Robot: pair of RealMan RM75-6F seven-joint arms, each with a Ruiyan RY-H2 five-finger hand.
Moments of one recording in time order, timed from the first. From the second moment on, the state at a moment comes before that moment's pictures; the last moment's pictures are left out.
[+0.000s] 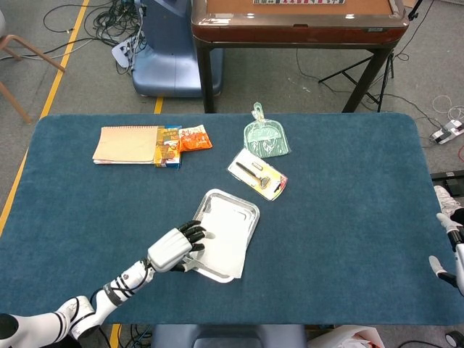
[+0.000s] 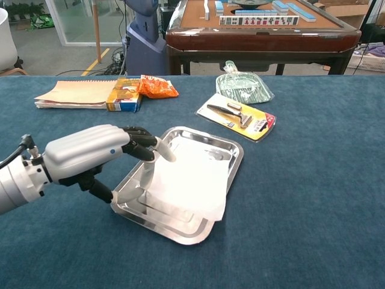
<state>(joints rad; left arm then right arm) -0.67 -1.69 0.05 -1.15 1.79 1.24 -0.22 -0.02 -0.95 0.06 -1.77 -1.40 1.52 -0.16</state>
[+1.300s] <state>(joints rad) -0.70 -1.71 0.02 -1.13 1.67 1.15 -0.11 -0.02 -0.96 0.06 -1.74 -1.39 1.51 -0.14</state>
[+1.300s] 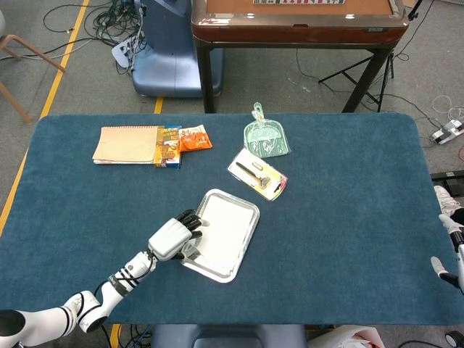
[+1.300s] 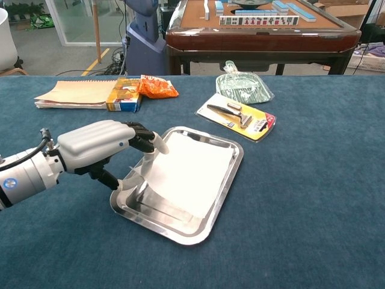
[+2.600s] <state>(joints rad) -0.65 -1.53 -0.03 -1.54 1.45 1.05 0.26 -0.01 -0.97 0.07 -1.72 -1.39 1.49 -0.12</state>
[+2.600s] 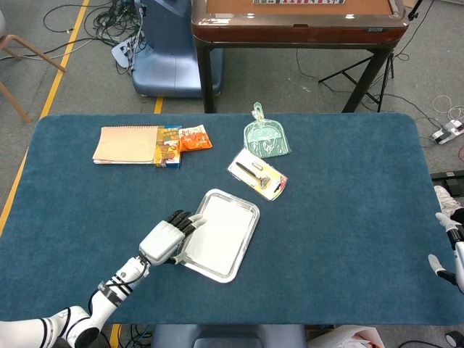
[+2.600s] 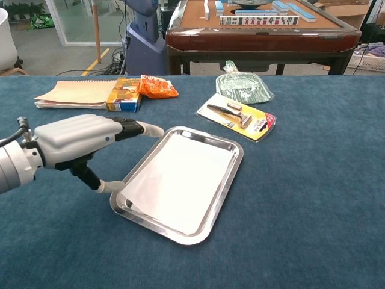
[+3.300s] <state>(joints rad) -0.46 -1.35 -0.09 -1.62 1.28 1.27 0.27 0.00 -0.96 0.07 -1.72 -1.40 1.47 -0.12</state>
